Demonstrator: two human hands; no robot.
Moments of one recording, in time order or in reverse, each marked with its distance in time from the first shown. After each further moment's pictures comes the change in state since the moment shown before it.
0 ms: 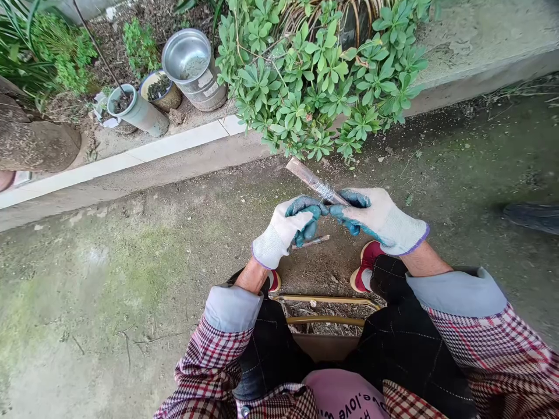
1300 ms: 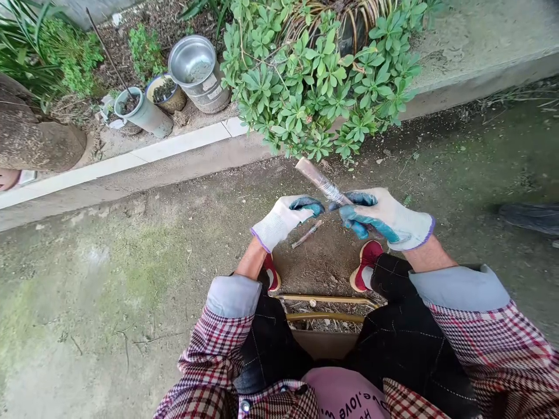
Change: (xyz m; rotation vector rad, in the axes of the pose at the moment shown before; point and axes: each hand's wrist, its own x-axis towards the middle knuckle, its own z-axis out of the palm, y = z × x) left_hand 0.023 -0.006 -0.018 0.336 -0.035 0.087; right_hand -0.008 0.002 -0.011 0.276 -0.134 0.191
